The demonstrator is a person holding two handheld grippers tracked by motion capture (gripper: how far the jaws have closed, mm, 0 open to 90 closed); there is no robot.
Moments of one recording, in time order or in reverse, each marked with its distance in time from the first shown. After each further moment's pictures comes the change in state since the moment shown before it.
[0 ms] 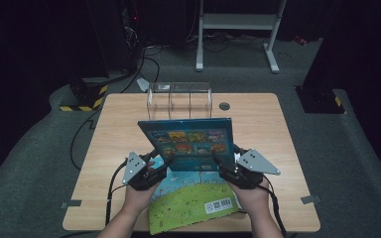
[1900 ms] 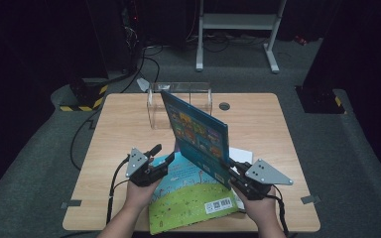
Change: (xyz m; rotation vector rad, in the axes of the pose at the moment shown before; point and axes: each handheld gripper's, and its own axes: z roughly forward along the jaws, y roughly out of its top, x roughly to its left) left arm 0.007 -0.003 0.011 0.062 0.021 -0.022; right arm 0.000 -0.007 -0.027 -0.053 0.152 -0.015
